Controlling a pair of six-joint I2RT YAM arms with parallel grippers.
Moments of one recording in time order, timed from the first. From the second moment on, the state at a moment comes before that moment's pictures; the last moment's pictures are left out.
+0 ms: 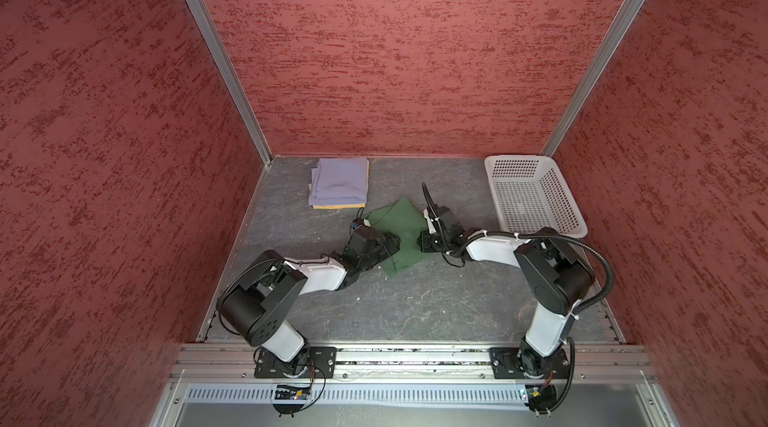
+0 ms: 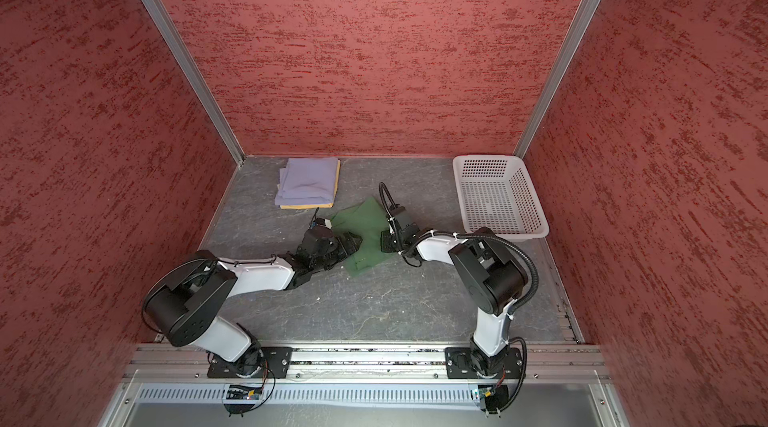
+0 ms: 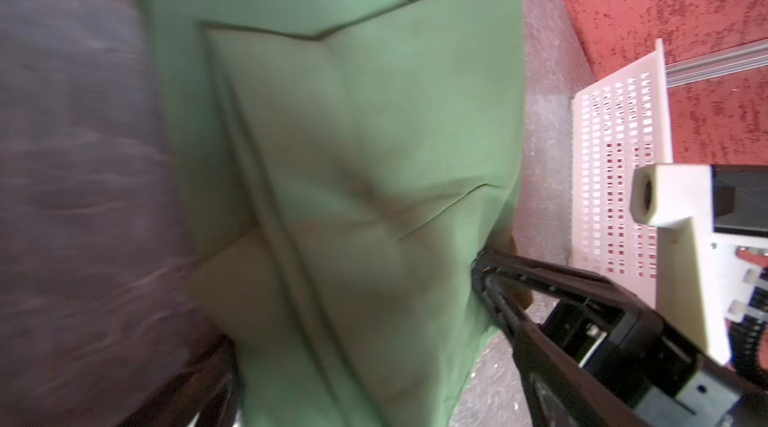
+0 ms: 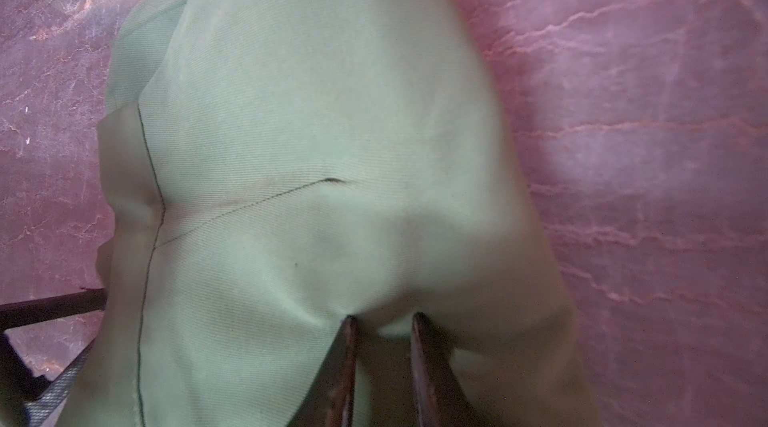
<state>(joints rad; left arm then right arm) -0.63 1.60 0.58 0.36 0.03 -1.08 0.60 1.82 0.94 0.00 -0.11 0.53</state>
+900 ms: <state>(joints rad) -0.67 1.83 0.65 0.56 -0.05 -1.12 0.60 1.81 0.91 0.04 -0.16 0.55</state>
